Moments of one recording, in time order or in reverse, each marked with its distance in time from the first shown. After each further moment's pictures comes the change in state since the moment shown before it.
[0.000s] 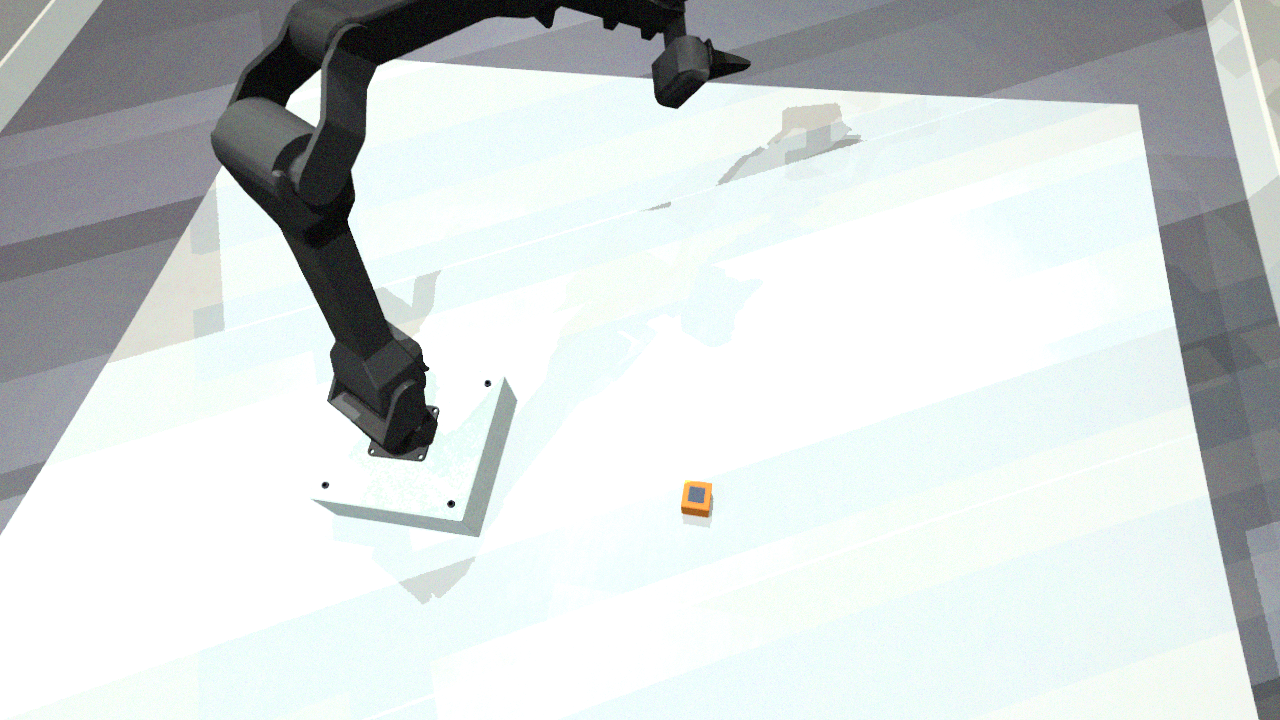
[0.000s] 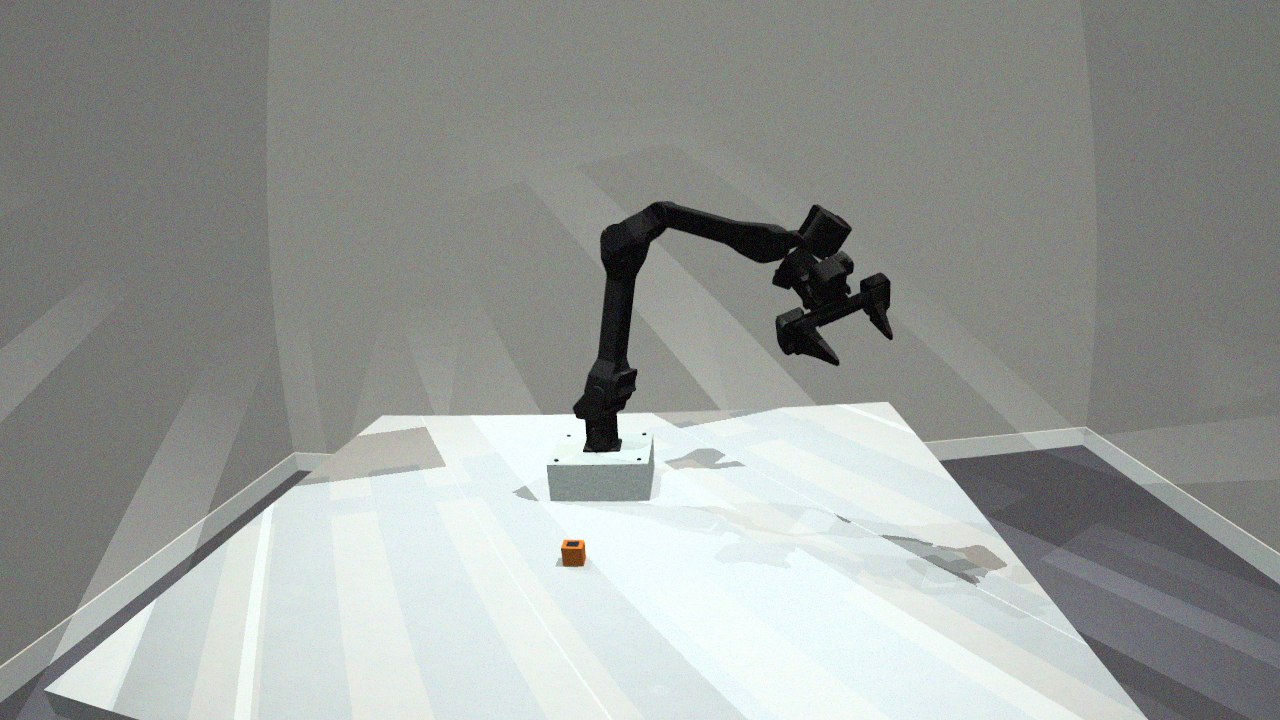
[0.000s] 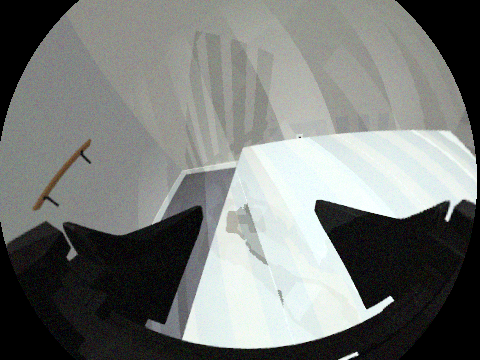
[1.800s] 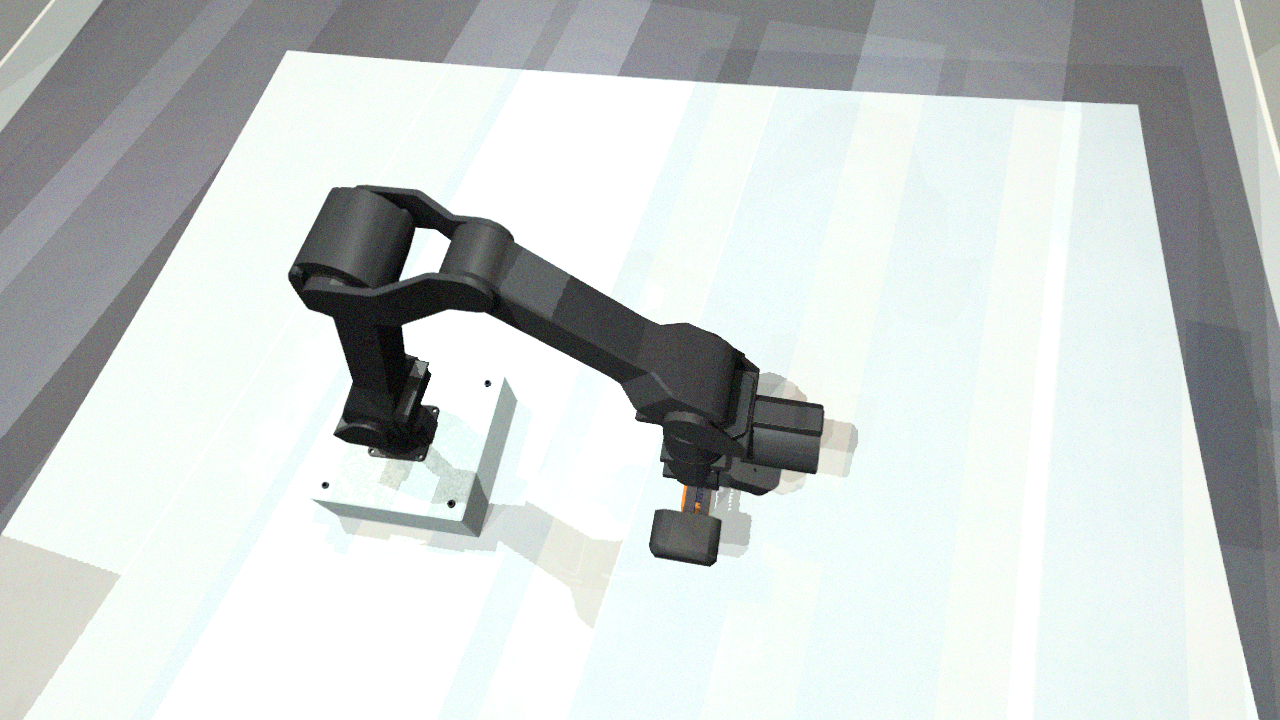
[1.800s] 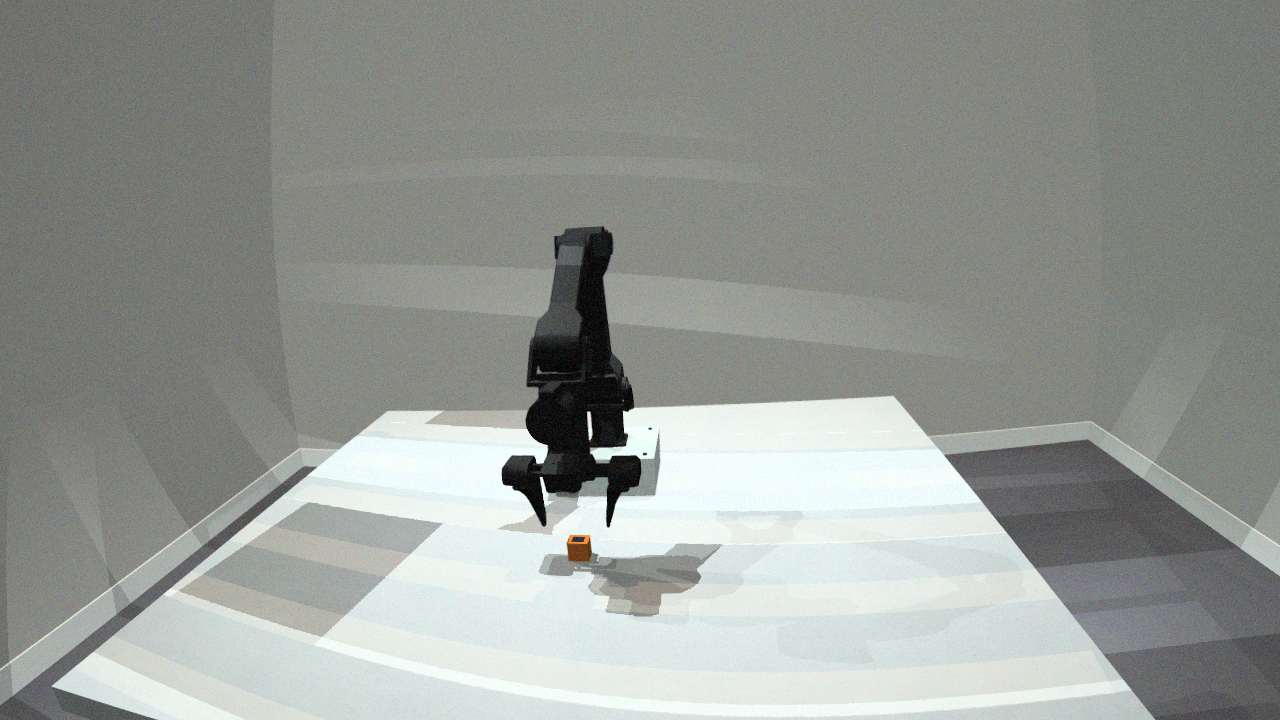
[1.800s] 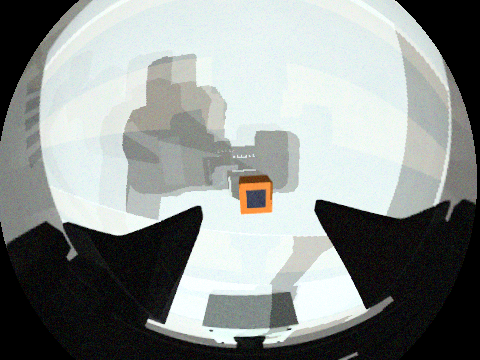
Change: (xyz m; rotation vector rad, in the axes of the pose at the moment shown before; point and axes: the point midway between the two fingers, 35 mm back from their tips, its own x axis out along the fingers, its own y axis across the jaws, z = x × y) arm -0.006 -0.452 -0.103 0.041 0.941 -0.449
